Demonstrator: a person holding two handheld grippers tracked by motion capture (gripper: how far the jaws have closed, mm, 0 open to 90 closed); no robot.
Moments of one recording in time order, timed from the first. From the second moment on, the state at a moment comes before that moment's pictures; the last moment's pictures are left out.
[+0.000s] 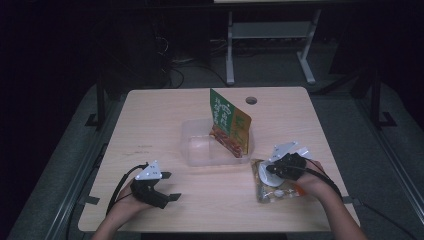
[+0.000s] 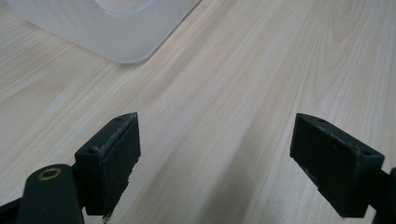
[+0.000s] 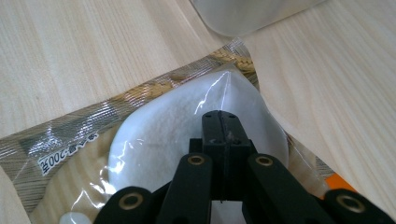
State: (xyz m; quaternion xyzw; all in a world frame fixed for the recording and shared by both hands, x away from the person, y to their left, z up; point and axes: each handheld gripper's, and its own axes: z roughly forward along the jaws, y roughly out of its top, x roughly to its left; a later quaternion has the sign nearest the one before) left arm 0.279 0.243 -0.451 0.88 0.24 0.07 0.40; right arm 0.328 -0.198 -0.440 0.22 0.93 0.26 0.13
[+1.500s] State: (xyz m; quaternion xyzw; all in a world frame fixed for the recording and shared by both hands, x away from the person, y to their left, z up) left arm 0.278 0.239 -0.451 0.89 0.24 0.07 0.39; right arm 0.289 -0.136 -0.438 0.08 0.95 0.30 0.04
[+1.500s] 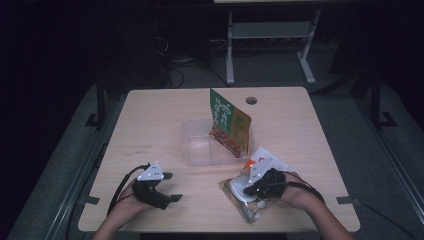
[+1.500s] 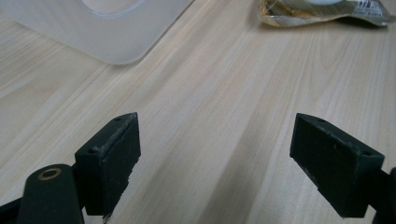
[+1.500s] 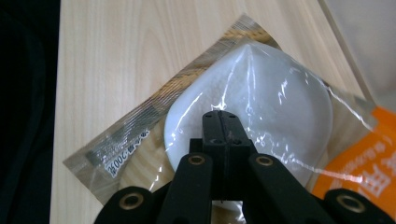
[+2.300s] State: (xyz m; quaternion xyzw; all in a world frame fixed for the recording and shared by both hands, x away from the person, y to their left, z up) left arm 0.277 0.237 -0.446 0.88 0.23 0.06 0.42; right arm 0.273 -0.045 -0.432 -0.02 0.95 0.32 0.03
